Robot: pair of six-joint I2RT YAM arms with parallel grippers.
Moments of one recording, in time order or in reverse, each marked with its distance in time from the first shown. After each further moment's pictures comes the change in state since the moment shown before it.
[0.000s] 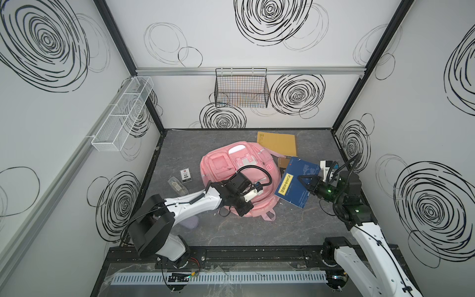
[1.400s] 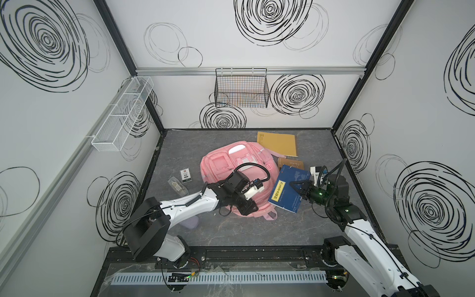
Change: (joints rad) left arm -0.016 -0.018 -0.024 0.100 0.094 -0.081; right arm 0.113 0.056 -0.122 0.136 0.018 0.126
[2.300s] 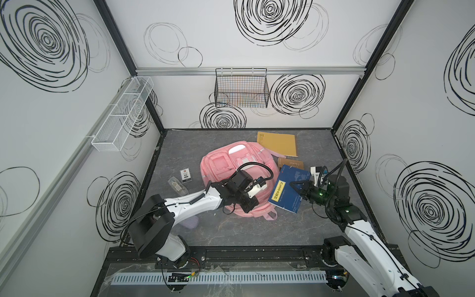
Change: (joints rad) left arm 0.005 0.042 0.038 0.040 -0.050 -0.004; right arm 0.000 -0.009 -0.003 0.000 -0.001 -0.004
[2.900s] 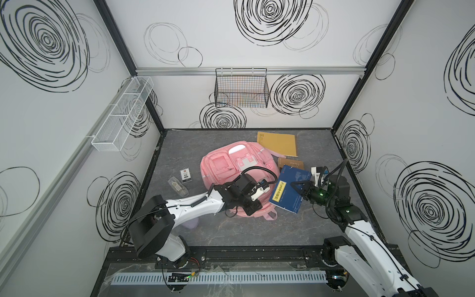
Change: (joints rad) left arm -0.084 0.001 0.000 0.011 -0.108 -0.016; right arm -0.027 -0.005 0.002 -0.025 -0.002 -0.035
